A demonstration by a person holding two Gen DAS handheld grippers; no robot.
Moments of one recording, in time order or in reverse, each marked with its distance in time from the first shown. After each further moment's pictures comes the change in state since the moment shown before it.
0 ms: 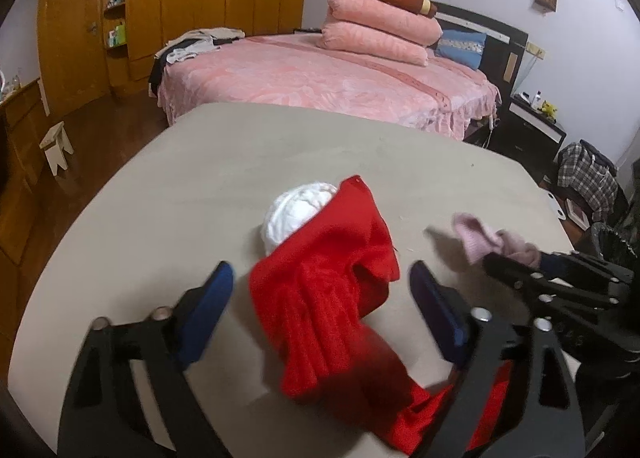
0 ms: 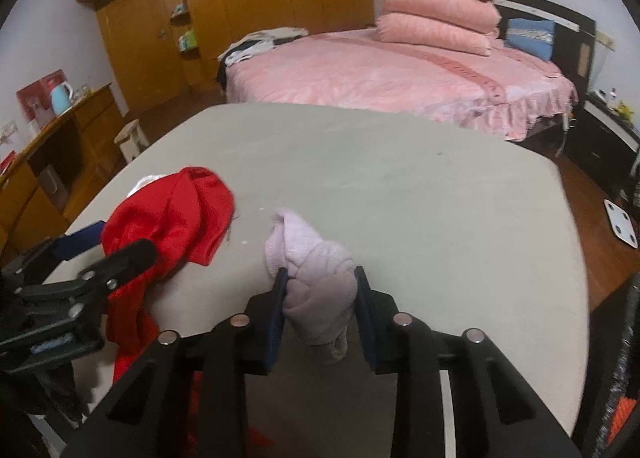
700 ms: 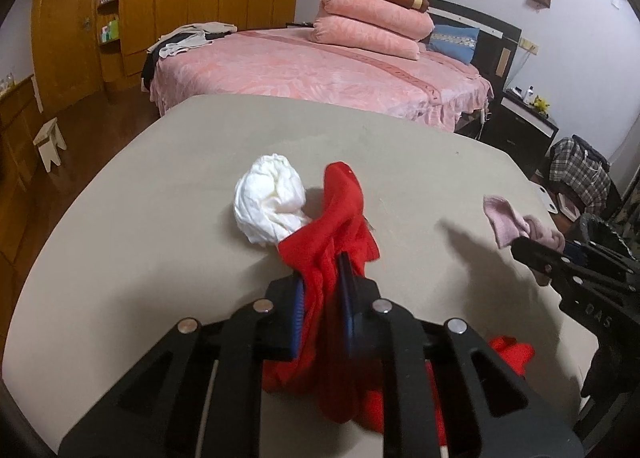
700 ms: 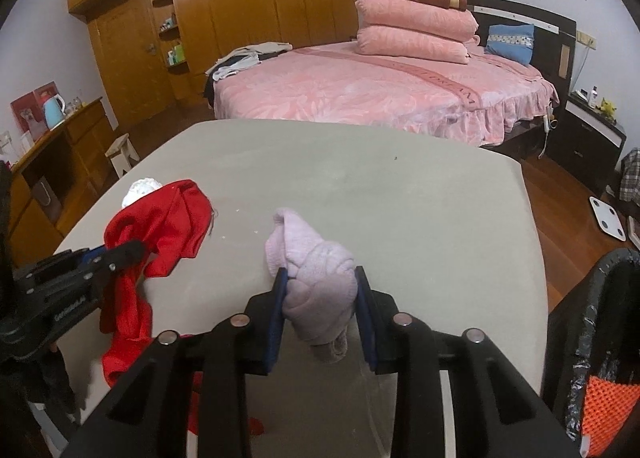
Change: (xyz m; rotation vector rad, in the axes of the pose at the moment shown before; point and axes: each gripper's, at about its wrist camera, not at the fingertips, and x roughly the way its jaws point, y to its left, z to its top) left arm -0.011 -0.009 -0.012 0.002 0.013 -0.033; right arm -0.028 -0.024 -0.007 0.022 -0.045 -0.030
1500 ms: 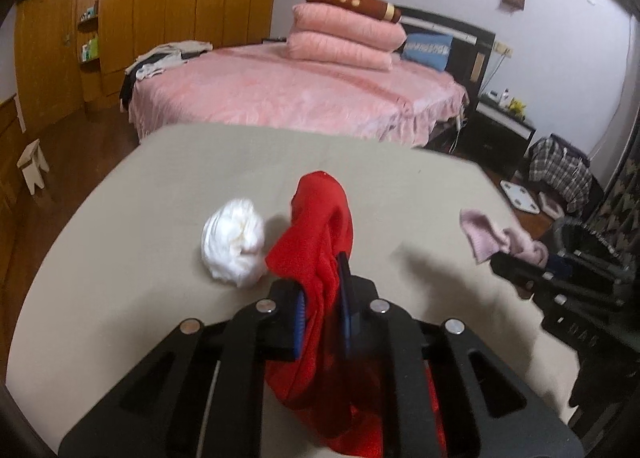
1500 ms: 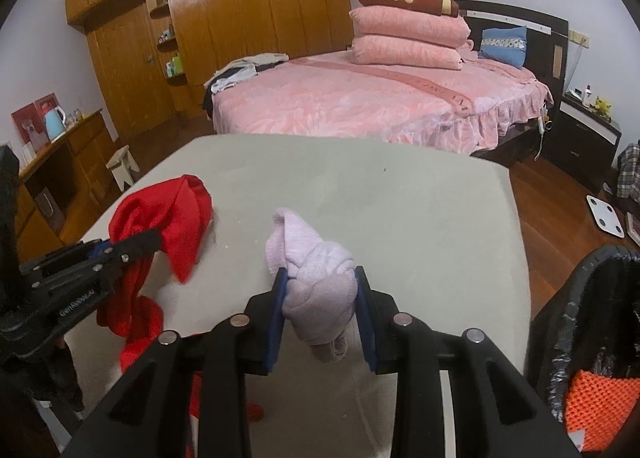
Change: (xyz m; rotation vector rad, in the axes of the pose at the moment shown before) left arm -0.014 -0.027 0.019 0.047 -0.064 -0.070; right arm -0.022 -0.008 0.004 0.024 -0.042 0.001
